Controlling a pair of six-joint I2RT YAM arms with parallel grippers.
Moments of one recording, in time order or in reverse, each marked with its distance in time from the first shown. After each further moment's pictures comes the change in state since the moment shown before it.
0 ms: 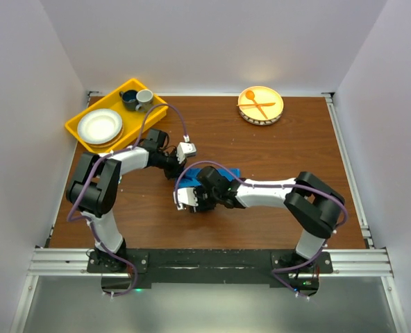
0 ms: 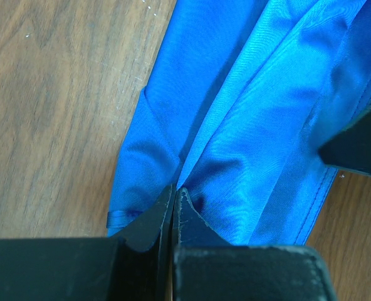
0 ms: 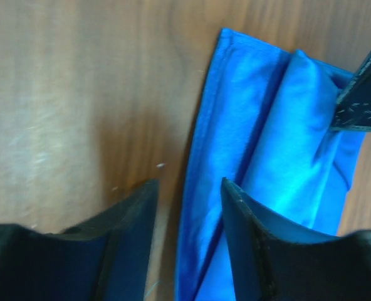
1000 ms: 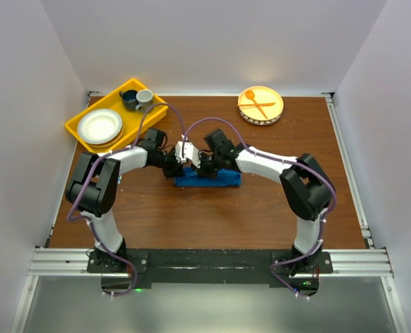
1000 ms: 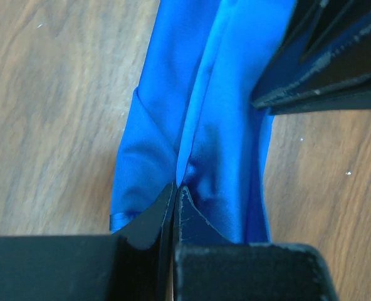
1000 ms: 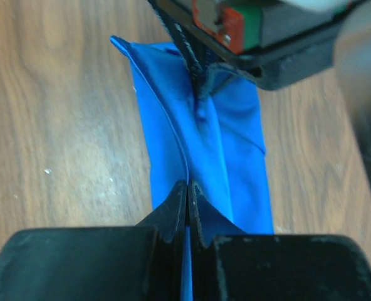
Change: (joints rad) left arm 0.008 0.000 0.001 -0.002 0.000 0.001; right arm -0.256 0.159 0.343 -0.222 -0.221 0.146
